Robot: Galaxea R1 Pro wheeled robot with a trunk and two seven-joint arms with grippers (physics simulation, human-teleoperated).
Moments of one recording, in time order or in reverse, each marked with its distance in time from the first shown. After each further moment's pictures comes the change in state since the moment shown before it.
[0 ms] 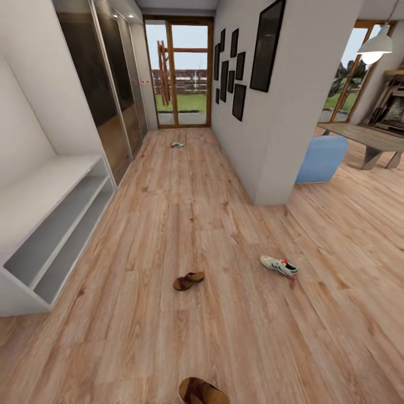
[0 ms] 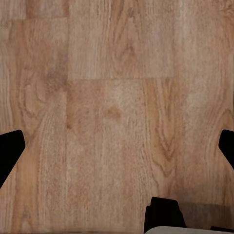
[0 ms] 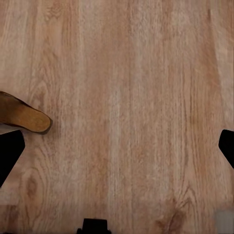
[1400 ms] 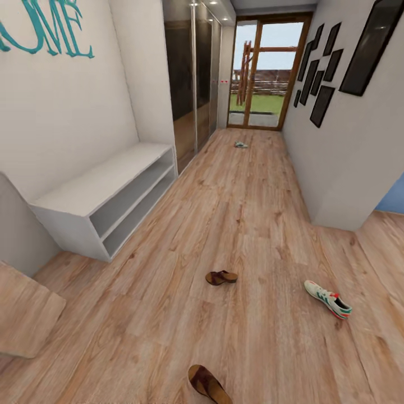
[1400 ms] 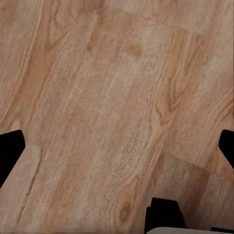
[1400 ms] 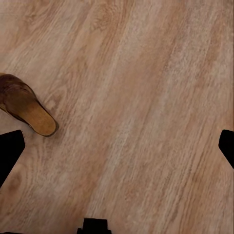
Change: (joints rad) left arm 0.000 0.001 0.001 -0.002 0.000 0.000 0.000; right arm 0.000 0.000 0.001 0.001 0.000 0.000 0.000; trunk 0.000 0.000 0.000
